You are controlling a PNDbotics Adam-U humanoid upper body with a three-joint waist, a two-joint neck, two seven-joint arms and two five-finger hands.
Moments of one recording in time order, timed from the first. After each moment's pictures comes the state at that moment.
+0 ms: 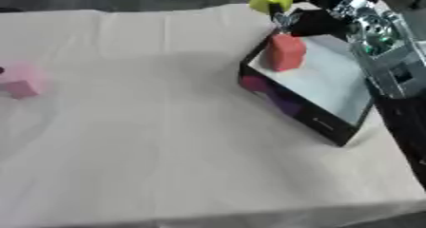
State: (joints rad) left arm -0.50 0.42 -0.03 -1.64 -0.50 0.07 0.35; right arm -0.58 -0.71 0.01 -1.62 0.05 0.19 0.24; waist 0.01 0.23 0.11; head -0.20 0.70
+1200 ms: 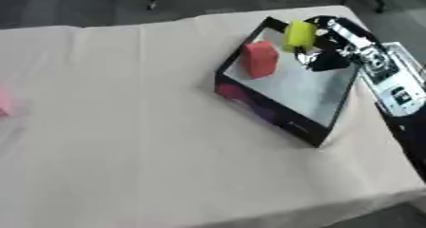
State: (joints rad) left arm -0.50 0.43 -0.01 -1.65 -0.49 0.08 0.38; right arm -0.43 -0.81 -0.07 -1.46 0.26 0.03 0.28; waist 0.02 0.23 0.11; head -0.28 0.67
